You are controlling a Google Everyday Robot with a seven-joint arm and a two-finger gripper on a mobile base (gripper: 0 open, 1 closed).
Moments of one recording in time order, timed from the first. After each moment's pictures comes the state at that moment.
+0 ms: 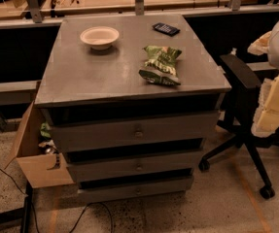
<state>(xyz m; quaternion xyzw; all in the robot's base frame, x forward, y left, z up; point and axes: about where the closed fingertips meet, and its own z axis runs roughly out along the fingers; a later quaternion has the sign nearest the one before) 0.438 -0.217 0.976 -0.60 0.78 -0.03 0.16</state>
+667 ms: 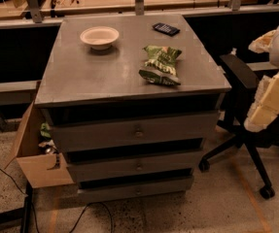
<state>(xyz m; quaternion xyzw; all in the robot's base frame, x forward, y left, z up) 0.451 -0.218 0.974 -0.58 0.79 -0.01 0.21</state>
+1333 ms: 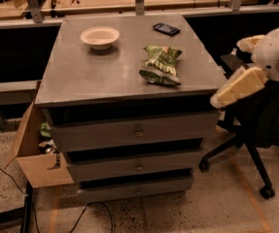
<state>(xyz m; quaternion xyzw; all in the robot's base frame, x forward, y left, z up) 0.528 -0.202 0.952 -0.48 0.78 0.09 0.38</state>
